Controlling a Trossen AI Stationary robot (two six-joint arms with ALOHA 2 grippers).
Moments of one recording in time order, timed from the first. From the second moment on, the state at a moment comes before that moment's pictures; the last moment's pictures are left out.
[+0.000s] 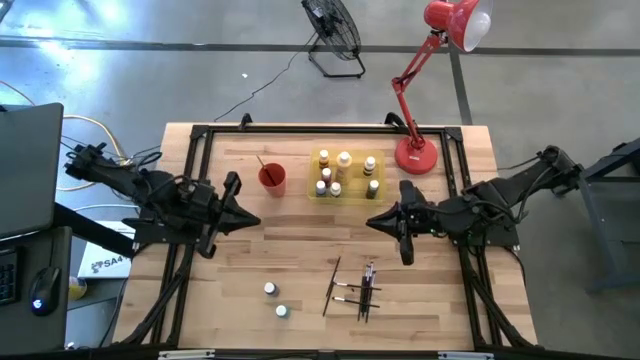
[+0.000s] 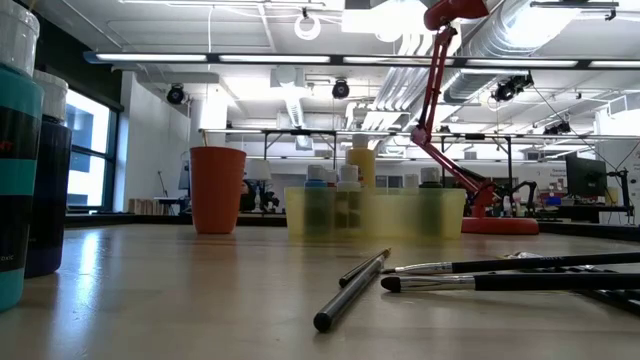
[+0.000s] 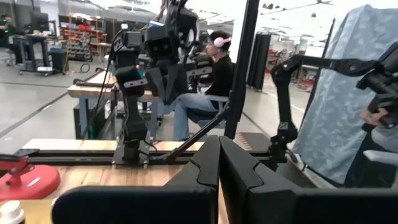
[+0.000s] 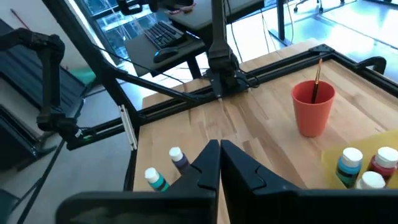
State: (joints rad) left arm -0.43 0.78 0.88 0.04 -0.24 -0.10; right arm 0.47 1.15 1.20 -0.39 0.47 0.53
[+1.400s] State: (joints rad) left arm -0.43 0.79 0.88 0.00 -0.25 -0.11; right arm 0.53 1.15 1.20 -0.15 -0.22 0.42
